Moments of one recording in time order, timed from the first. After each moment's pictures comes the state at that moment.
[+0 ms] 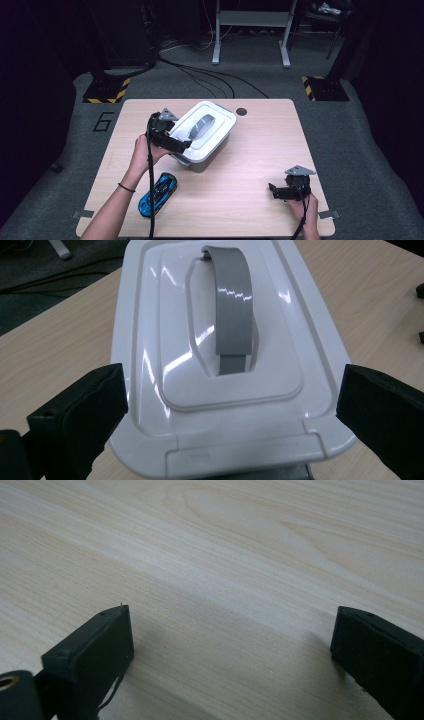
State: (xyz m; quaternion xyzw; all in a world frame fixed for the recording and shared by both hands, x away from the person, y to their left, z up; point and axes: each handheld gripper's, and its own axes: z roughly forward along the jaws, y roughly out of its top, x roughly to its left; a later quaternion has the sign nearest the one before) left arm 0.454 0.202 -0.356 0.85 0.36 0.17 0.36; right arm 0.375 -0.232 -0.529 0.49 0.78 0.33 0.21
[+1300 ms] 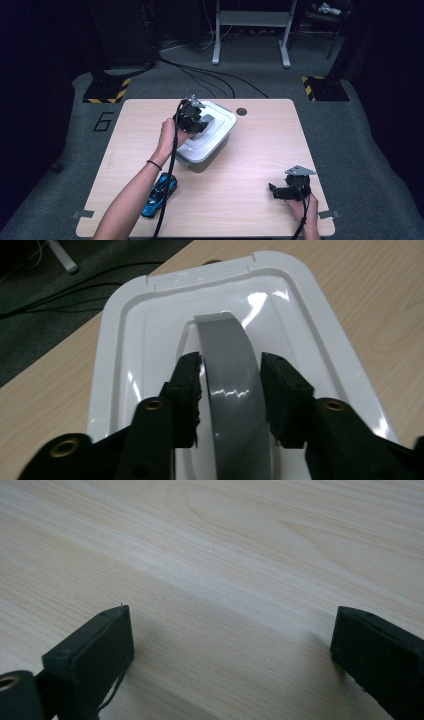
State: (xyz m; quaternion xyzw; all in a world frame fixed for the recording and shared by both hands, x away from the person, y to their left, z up) left arm 0.510 0.136 -0.363 0.86 0.34 0.20 0.33; right arm 0.375 -0.233 -0.529 0.49 0.78 0.33 0.21
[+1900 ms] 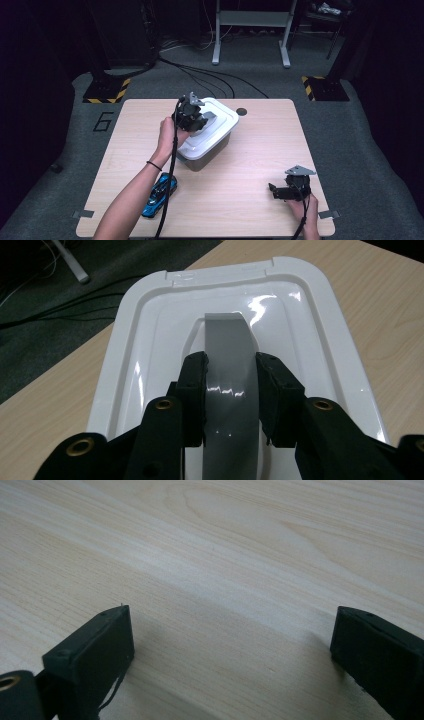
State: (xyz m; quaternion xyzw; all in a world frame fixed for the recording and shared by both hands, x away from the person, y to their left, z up) left arm 0.498 0.138 -0.342 0.85 0.34 0.22 0.35; right arm 0.374 -0.232 -0.529 0.49 0.78 0.33 0.21
